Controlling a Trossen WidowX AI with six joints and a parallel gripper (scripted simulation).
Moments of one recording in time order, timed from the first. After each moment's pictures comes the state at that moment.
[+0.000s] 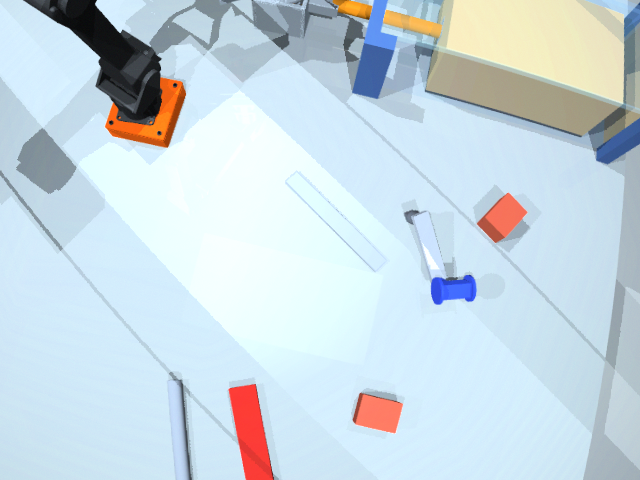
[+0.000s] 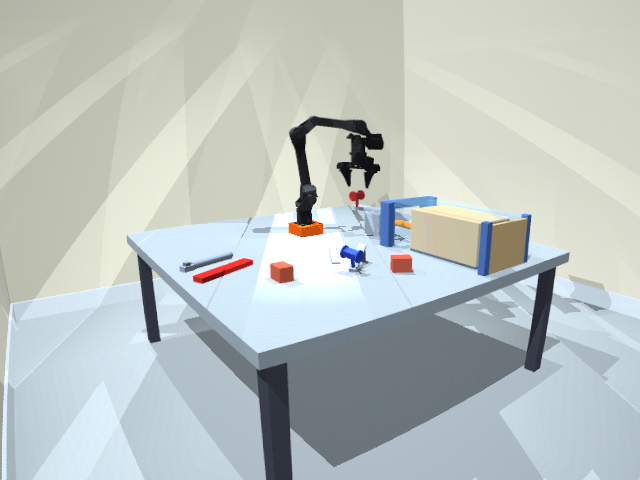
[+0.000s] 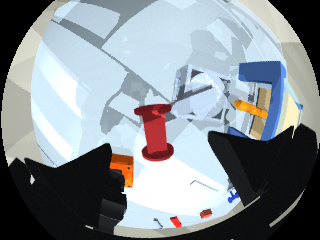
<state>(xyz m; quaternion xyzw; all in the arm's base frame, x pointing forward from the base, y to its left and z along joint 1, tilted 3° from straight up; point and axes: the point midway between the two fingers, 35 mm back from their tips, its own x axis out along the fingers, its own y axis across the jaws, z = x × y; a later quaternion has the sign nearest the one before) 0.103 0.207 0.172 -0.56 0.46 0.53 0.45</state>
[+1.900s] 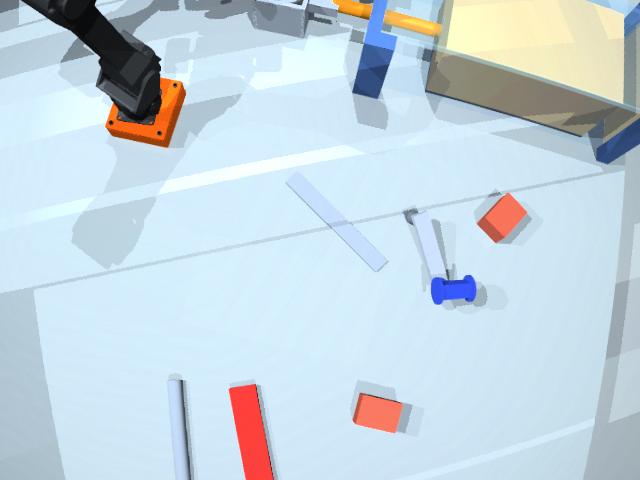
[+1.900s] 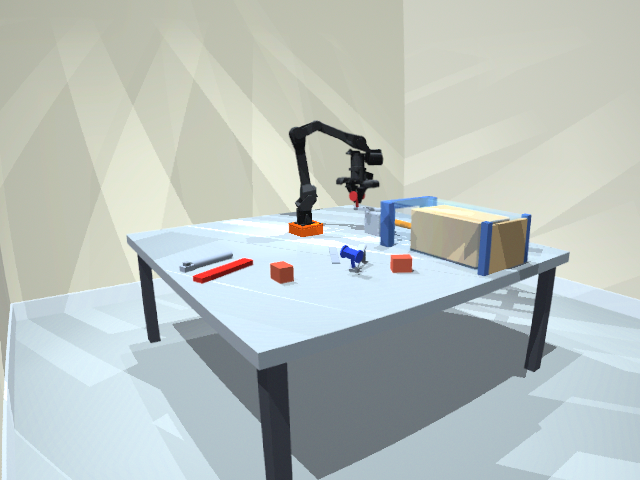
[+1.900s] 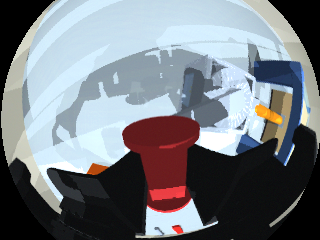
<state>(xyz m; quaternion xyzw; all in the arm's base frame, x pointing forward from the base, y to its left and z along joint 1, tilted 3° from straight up) 0.104 0.202 0.107 -0.56 0.46 0.53 0.45</state>
